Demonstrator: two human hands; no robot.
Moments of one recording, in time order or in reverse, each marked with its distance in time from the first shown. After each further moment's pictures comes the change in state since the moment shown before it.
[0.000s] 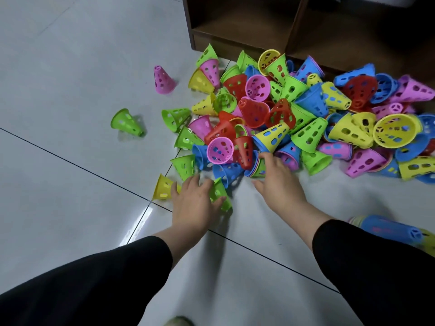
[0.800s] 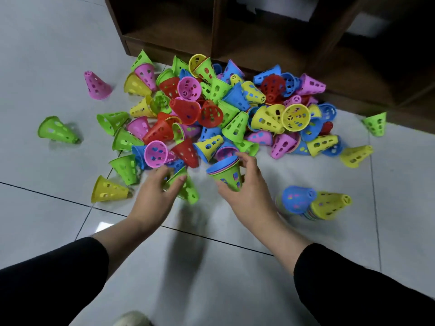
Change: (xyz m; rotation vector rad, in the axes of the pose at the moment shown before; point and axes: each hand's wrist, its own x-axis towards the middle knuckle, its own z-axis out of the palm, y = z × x) left_hand -0.027 0.063 -0.042 -0.698 0.029 0.121; right_hand -0.113 0.016 -0.079 0.650 0.235 0.158
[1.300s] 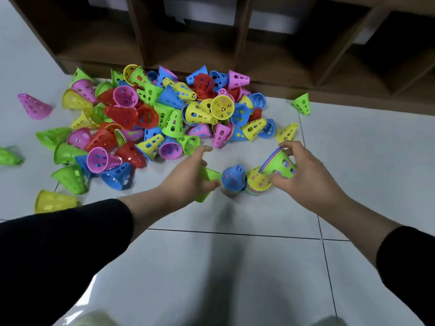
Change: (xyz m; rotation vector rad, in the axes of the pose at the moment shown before) left_hand -0.030 0.157 0.104 0.078 -0.454 0.252; right_hand -0.068 0.046 -0.235 -0.422 0.082 0.142
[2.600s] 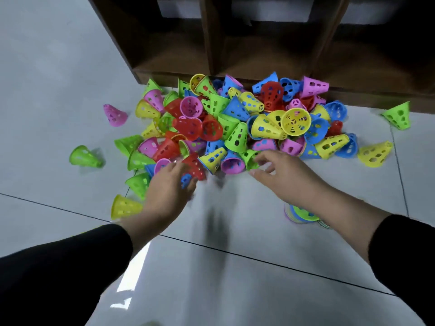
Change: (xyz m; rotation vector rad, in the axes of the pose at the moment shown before) left_hand -0.023 -0.136 -0.108 0.476 0.430 -0.172; right_hand 0.096 -0.127 0.121 0.101 -0.278 -0.276
